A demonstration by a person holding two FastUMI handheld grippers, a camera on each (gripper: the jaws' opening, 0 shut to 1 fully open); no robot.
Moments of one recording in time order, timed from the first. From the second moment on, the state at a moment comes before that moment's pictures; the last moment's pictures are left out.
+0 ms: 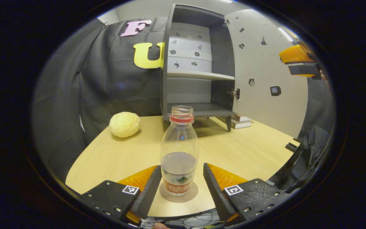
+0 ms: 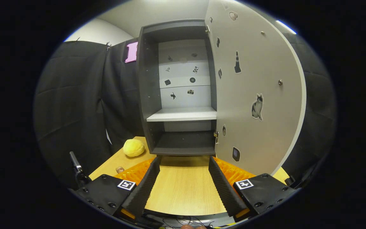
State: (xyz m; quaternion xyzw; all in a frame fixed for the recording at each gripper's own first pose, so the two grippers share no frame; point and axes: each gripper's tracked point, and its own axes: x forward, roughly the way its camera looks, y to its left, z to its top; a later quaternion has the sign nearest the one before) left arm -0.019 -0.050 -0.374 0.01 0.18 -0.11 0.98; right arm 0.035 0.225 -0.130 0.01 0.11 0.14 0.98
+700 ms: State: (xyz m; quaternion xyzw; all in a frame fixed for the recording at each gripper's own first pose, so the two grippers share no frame) left arm -0.026 0.003 -0.170 -0.02 0.06 -0.02 1.00; right arm 0.004 0.186 -0.084 0.00 0.06 0.12 0.99
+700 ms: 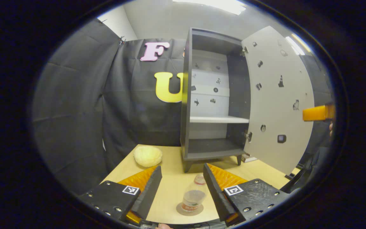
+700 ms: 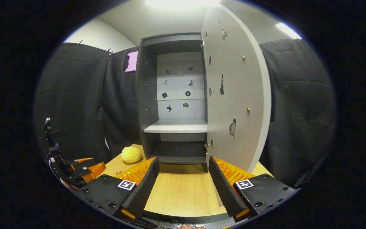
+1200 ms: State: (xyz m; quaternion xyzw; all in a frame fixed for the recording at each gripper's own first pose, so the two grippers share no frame) left arm -0.006 0.037 -0.117 -0.03 0.07 0.02 1.00; right arm -0.044 0.106 -0.028 0.07 0.01 0.08 0.99
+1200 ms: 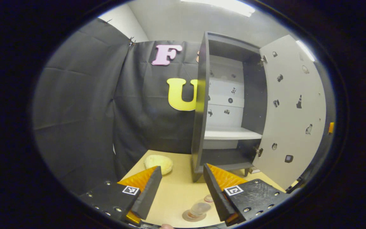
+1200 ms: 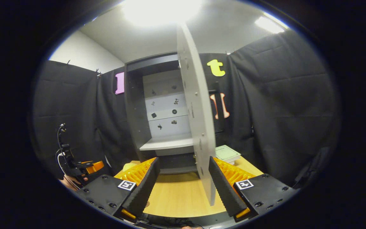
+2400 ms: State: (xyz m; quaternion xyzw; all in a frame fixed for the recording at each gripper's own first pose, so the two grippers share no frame) left arm -0.103 -0.003 -0.107 -0.01 0.10 0.13 0.99; right arm 0.064 -0.011 0.037 0.05 0.01 0.10 0.99
